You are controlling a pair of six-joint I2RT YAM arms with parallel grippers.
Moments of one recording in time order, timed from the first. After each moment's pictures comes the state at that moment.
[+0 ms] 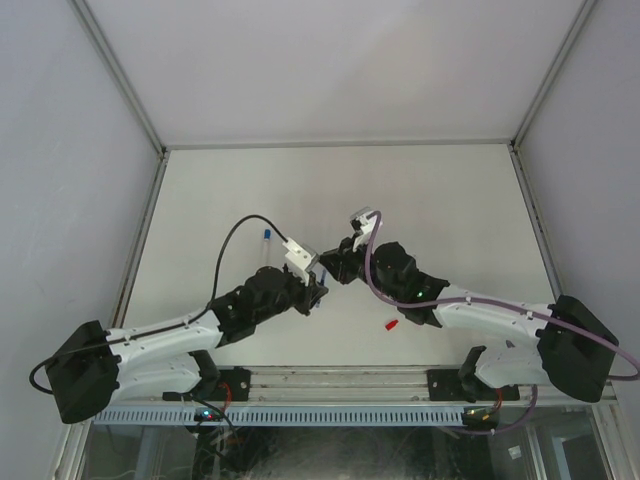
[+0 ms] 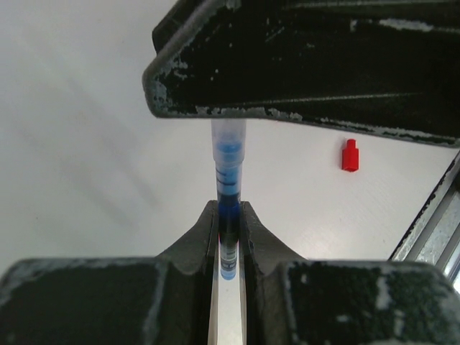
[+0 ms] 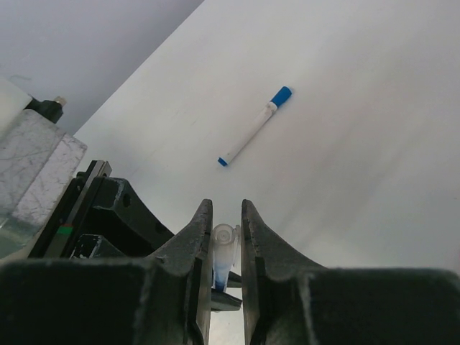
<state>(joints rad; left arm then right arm) -0.95 1.06 0.44 0.26 -0.06 -0.27 0.94 1.24 0.65 0.39 0.08 0.42</state>
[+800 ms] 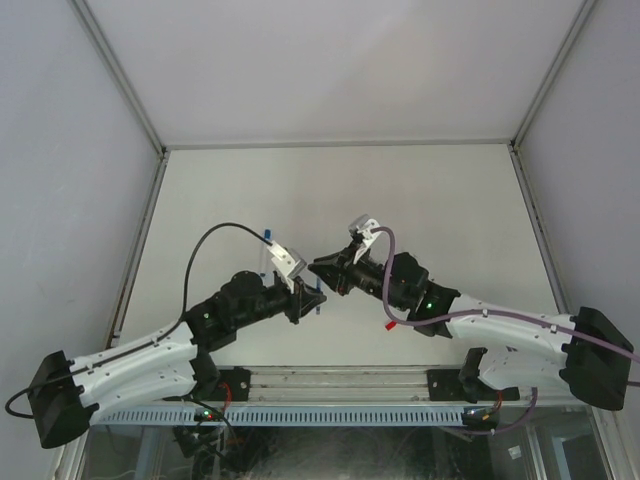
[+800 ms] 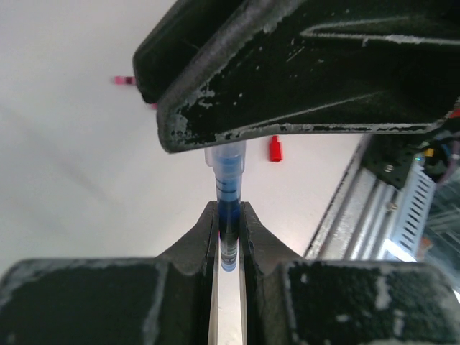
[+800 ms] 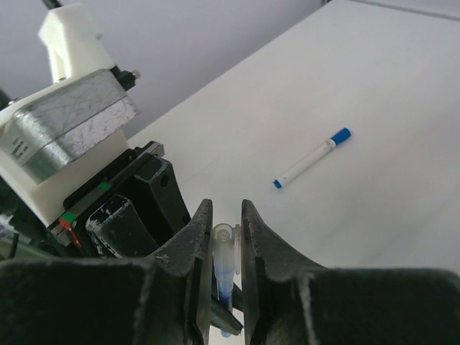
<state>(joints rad) -0.95 0.82 0.44 0.12 0.08 -0.28 1.05 1.15 0.63 0.45 0.05 0.35</state>
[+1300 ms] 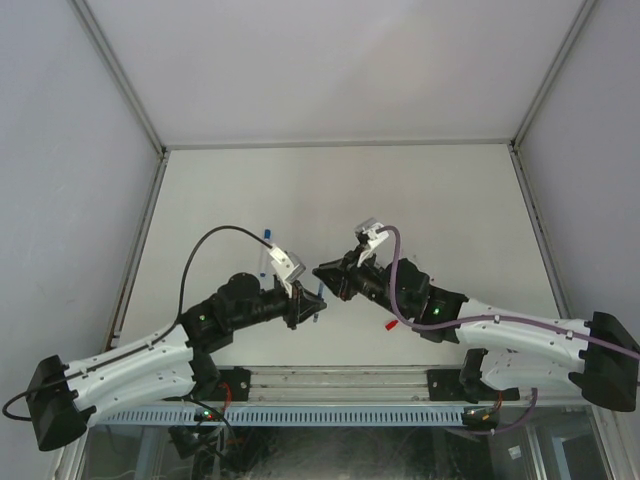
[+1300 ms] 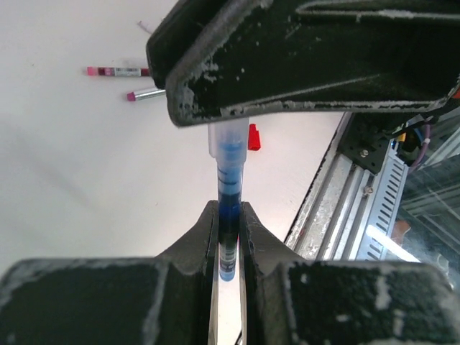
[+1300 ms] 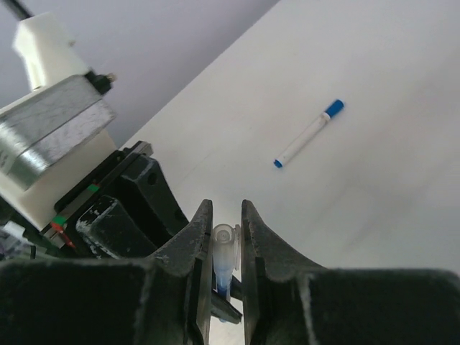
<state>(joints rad) -0.96 0.76 0.44 0.07 0.17 -0.32 1.12 1.07 0.66 0.31 0.16 0.41</state>
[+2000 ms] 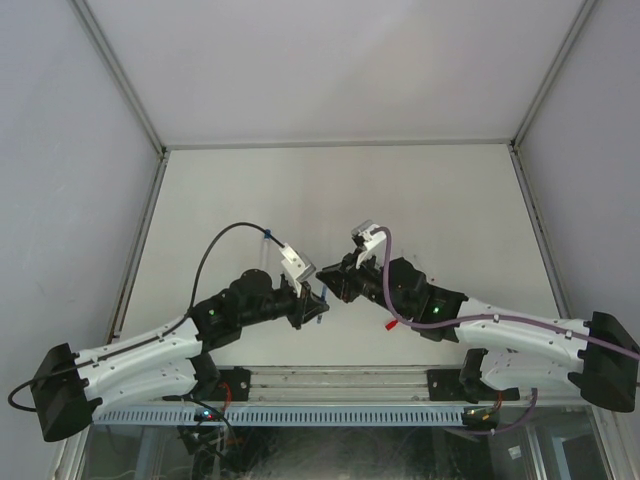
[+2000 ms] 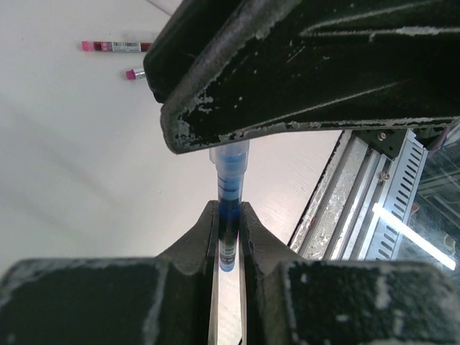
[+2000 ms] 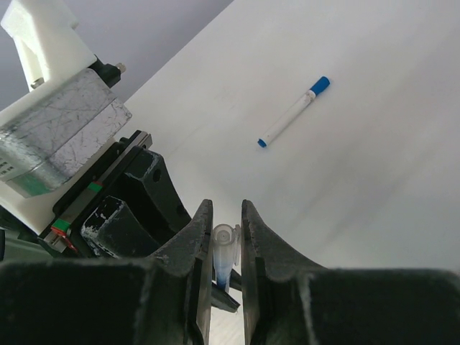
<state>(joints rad) -0.97 0.86 0.47 0.04 0.16 -0.29 1.12 1.07 0.66 0.22 0.19 0.43</state>
